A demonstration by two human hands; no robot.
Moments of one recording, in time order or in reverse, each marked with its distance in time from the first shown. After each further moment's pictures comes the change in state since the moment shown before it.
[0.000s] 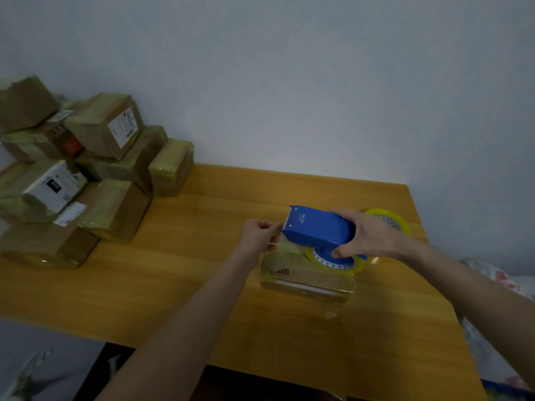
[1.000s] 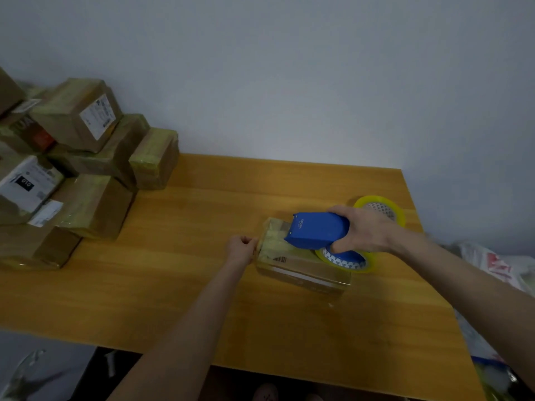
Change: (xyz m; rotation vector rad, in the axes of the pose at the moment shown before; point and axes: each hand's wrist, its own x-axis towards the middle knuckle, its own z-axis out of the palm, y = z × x) left_hand 0.042 -0.071 -0.002 0.239 0.171 -0.117; right_hand 0.004 0.005 0.002 -0.281 -0.049 0.145
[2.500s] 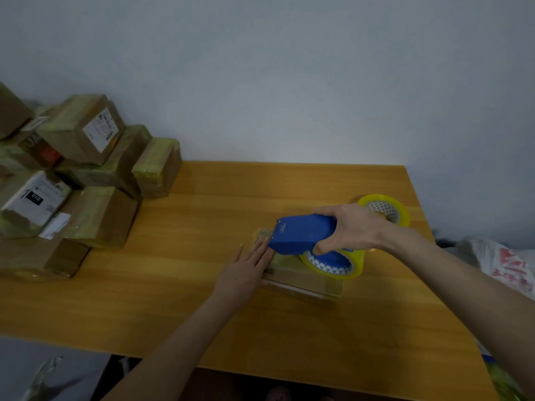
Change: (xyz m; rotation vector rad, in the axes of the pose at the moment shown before) left_hand -0.043 -0.012 -0.023 1.491 -0.257 0.752; right_hand -0.005 -0.026 -0.012 0.157 -0.047 -0.088
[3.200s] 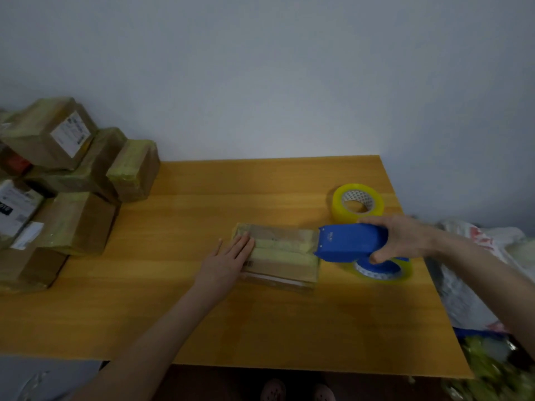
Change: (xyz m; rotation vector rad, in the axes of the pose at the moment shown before) left_hand -0.005 0.000 -0.006 0.009 0.049 0.015; right_hand -0.072 0.108 -0.004 0.101 -0.059 0.168
